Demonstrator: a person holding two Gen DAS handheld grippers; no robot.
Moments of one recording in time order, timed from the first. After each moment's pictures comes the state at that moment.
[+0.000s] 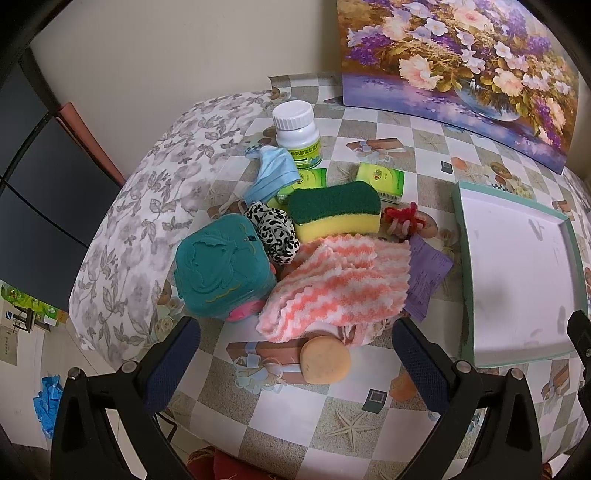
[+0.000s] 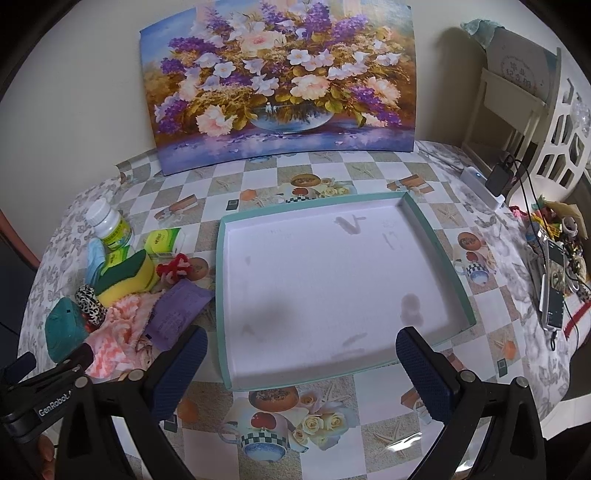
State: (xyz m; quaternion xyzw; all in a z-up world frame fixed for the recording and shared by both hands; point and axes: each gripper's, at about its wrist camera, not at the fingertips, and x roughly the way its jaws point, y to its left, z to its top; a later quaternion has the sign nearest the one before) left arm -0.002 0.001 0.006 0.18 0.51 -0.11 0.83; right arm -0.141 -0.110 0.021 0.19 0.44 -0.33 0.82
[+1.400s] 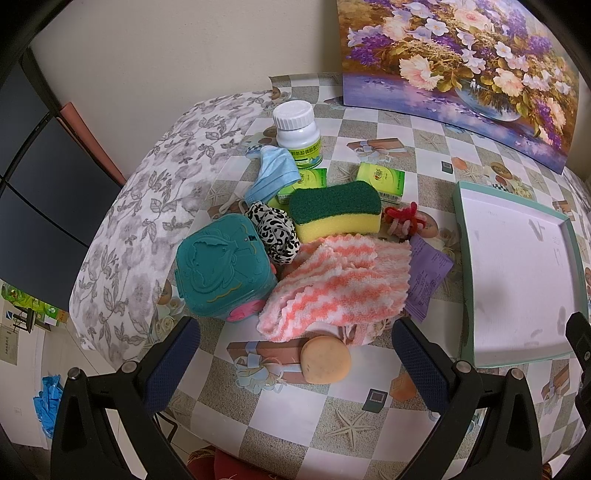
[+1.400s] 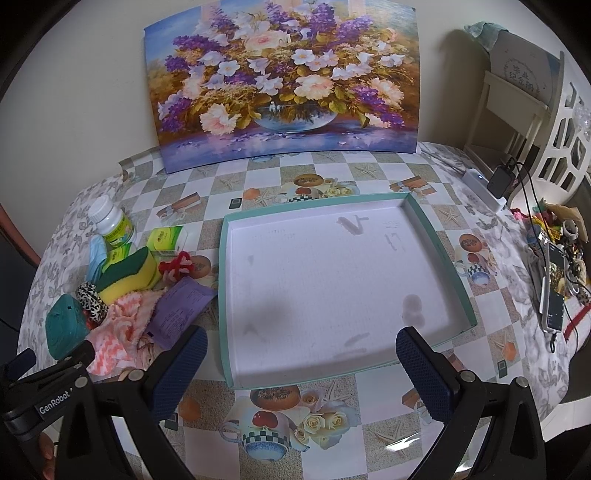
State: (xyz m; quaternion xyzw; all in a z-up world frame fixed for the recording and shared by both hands) left arm -0.002 0.001 0.006 0.18 0.51 -0.11 0.83; right arm -0.139 -0.106 0.021 0.18 0.44 -0.33 0.82
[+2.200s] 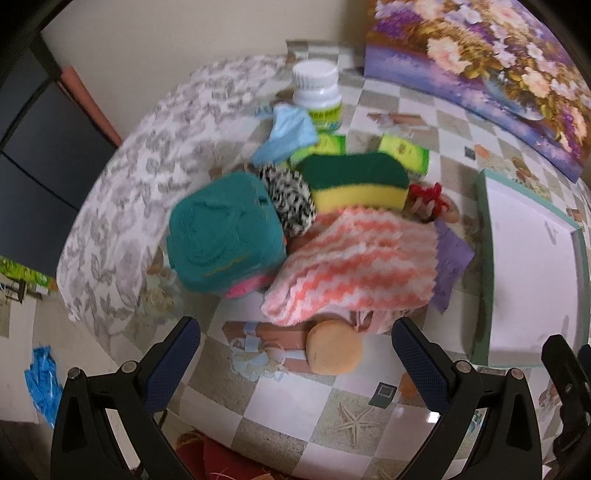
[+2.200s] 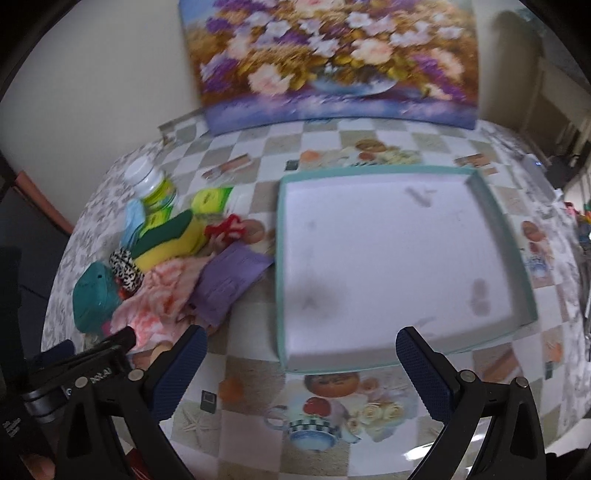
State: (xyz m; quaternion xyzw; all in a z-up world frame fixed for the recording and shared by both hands) left arm 0.017 0.016 -0.025 0.14 0.58 -0.09 0.80; right arm -0.106 -0.090 -0.011 0.21 0.48 -0.22 0.82
